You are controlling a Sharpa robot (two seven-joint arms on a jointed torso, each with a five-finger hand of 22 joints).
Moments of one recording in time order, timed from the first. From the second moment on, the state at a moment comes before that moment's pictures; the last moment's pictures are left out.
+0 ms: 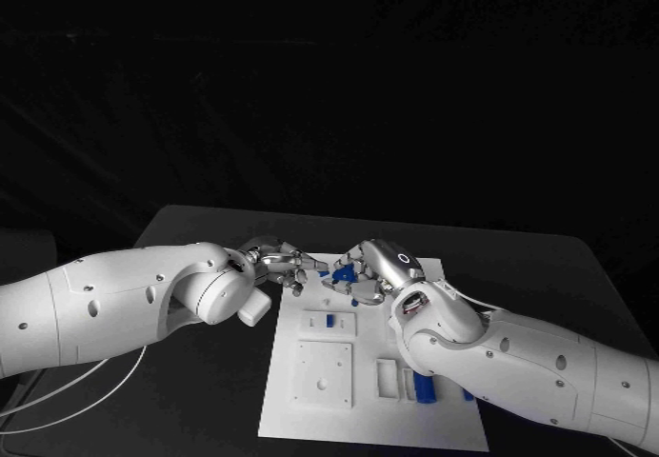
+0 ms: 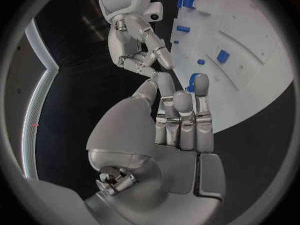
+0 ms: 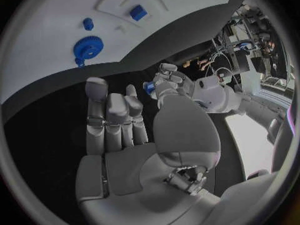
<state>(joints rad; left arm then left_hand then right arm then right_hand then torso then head) 1.42 -0.80 -0.24 1.51 -0.24 -0.30 -0.13 1.29 0.01 0.15 -0.09 0.29 1.29 0.05 0.06 0.07 1.46 -0.06 0.63 0.37 1.26 -0.11 1.29 0.51 0.01 1.24 -0.13 0.35 1.31 1.09 -0.55 0.01 1.47 -1.67 -0.65 -0.35 1.21 -0.16 0.08 0.15 0.24 1.20 0.06 0.06 0.07 1.29 -0.03 1.06 1.12 1.46 -0.08 1.01 1.13 0.08 1.47 -0.11 0.53 1.31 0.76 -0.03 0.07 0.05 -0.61</state>
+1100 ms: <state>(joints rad) 1.42 -0.79 -0.24 1.53 -0.24 -0.31 -0.13 1.31 0.02 0.13 -0.08 0.27 1.29 0.04 0.06 0.05 1.39 -0.07 0.95 0.81 1.29 -0.12 1.34 0.70 0.01 1.21 -0.13 0.50 1.31 1.09 -0.54 0.01 1.48 -1.69 -0.67 -0.36 1.24 -0.16 0.42 -0.02 0.07 1.25 0.04 0.06 0.07 1.31 -0.04 1.07 1.14 1.47 -0.09 1.01 1.14 0.08 1.47 -0.11 0.54 1.31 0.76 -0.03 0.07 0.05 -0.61</state>
